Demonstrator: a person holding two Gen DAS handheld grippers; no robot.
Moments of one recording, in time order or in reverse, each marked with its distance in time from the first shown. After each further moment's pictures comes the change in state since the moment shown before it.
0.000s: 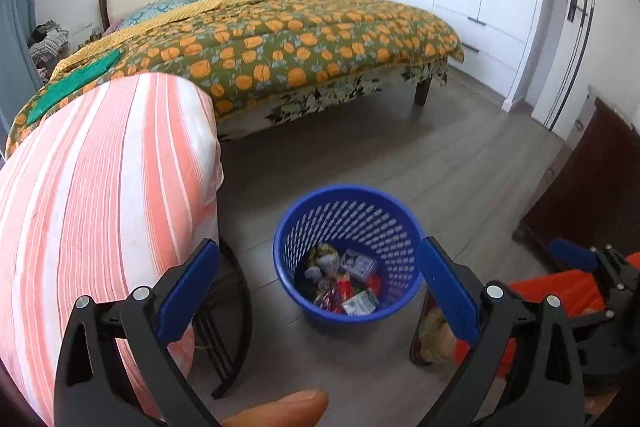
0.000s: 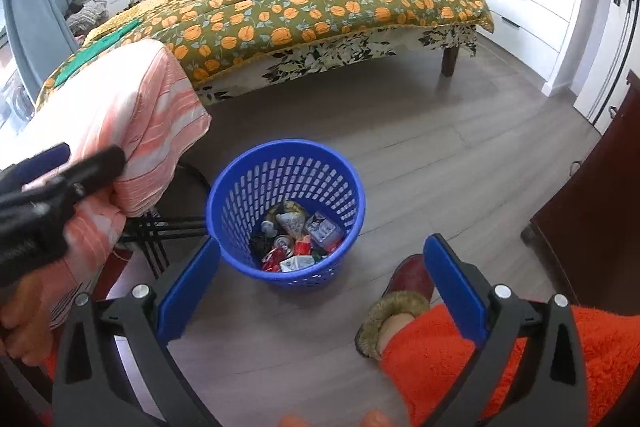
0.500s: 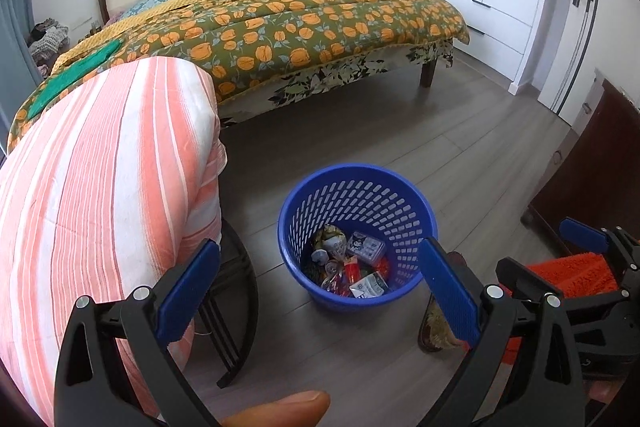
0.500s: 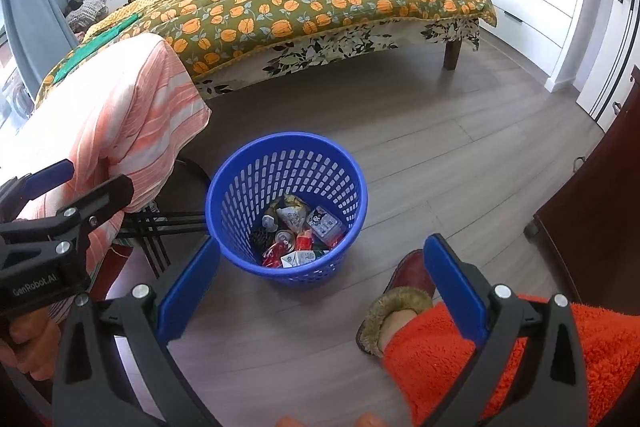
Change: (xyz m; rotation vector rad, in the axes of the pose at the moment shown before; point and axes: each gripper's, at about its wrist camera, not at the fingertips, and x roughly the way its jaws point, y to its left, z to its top) left arm 0.011 0.000 -0.011 0.011 0.053 0.027; right arm 0.007 -0.003 -0.001 0.004 0.022 0.001
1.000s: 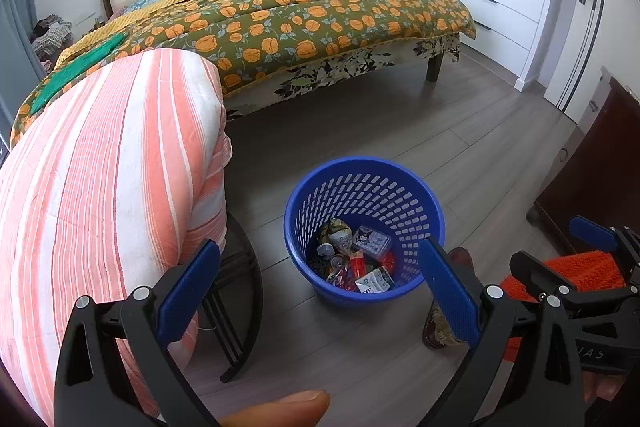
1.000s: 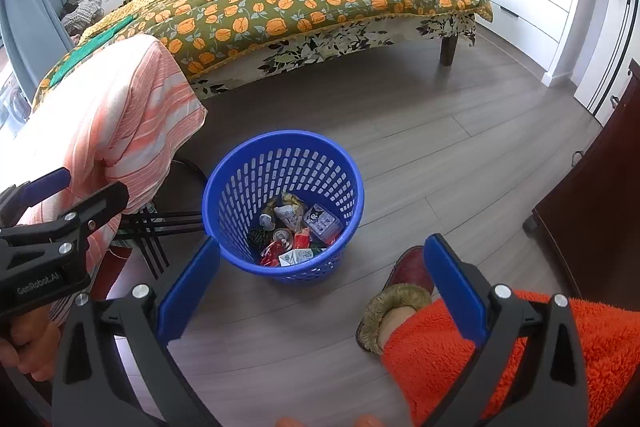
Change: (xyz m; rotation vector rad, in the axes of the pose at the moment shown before) left arm 0.005 0.002 -0.002 -0.007 0.020 0.016; right arm 0.003 -0.003 -0.001 0.010 0.008 -0.006
